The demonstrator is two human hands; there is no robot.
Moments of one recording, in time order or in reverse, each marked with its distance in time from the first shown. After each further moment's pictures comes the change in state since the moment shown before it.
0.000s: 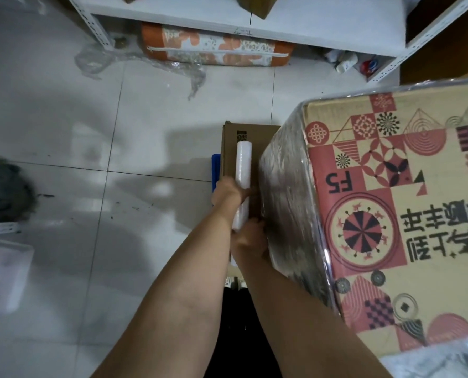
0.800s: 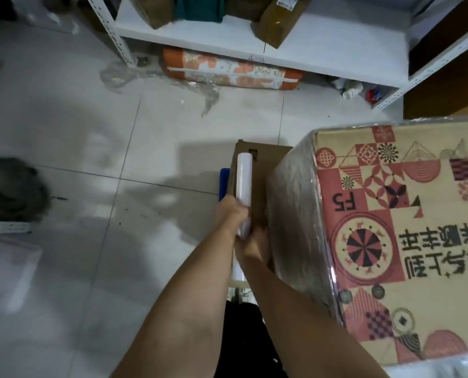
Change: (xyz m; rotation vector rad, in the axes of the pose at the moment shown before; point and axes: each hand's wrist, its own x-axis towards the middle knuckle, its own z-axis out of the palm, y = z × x) left_hand -0.026 -0.015 -0.014 -0.200 0.062 -0.096; right_hand -0.006 0.003 0.002 0.218 0.038 -0.150
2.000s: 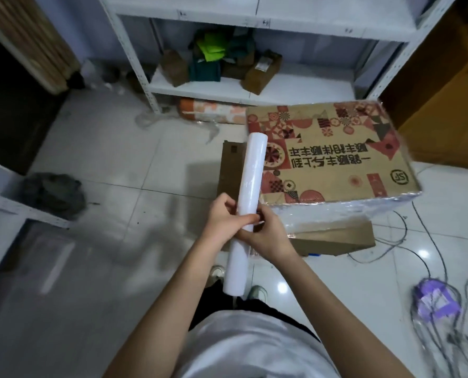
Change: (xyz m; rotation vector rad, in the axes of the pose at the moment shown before) left_hand -0.349 -0.080 0.005 -0.315 0.105 0.468; right_hand -0.260 0.120 -0.182 0.450 -0.157 -0.575
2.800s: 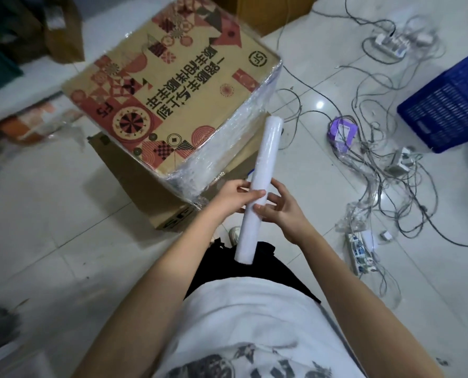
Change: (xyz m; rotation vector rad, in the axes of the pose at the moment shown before) left_hand -0.013 -0.025 0.133 0.360 -1.029 -0.046; right_hand -0.104 0.126 -0.044 0.787 0.553 0.231
